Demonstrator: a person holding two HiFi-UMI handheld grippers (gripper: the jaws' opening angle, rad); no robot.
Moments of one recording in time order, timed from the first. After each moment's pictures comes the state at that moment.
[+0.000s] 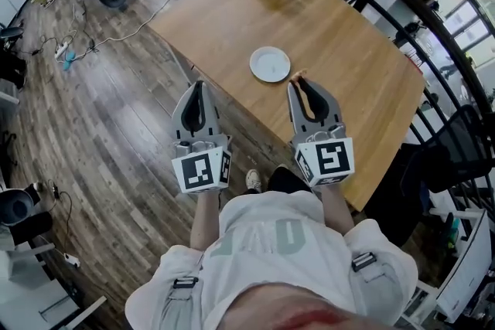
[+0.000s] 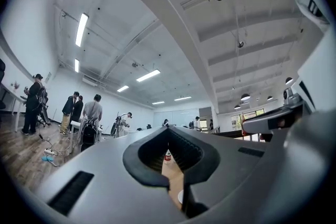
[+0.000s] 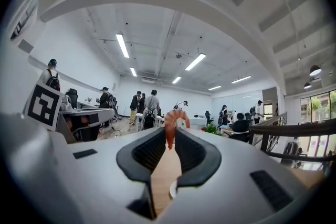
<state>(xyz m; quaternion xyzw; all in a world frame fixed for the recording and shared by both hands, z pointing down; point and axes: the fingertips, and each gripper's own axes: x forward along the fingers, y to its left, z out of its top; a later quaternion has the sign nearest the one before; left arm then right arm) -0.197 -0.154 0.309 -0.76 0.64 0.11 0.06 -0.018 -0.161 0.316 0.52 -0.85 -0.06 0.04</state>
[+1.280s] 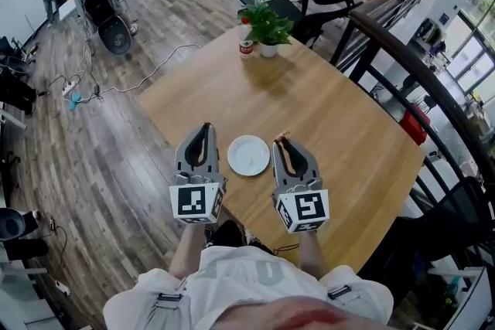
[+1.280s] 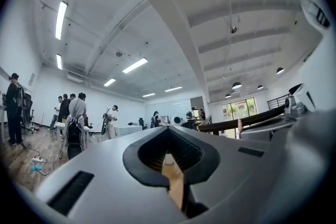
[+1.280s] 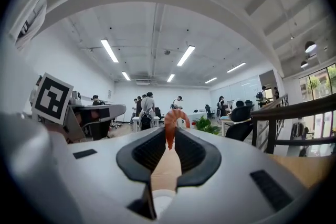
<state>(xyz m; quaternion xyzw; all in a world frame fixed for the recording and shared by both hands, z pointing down) -0.099 -0.334 0.306 -0.79 0.61 0.04 0.06 0.054 -0.319 0.348 0.51 -0.86 0.01 0.00</state>
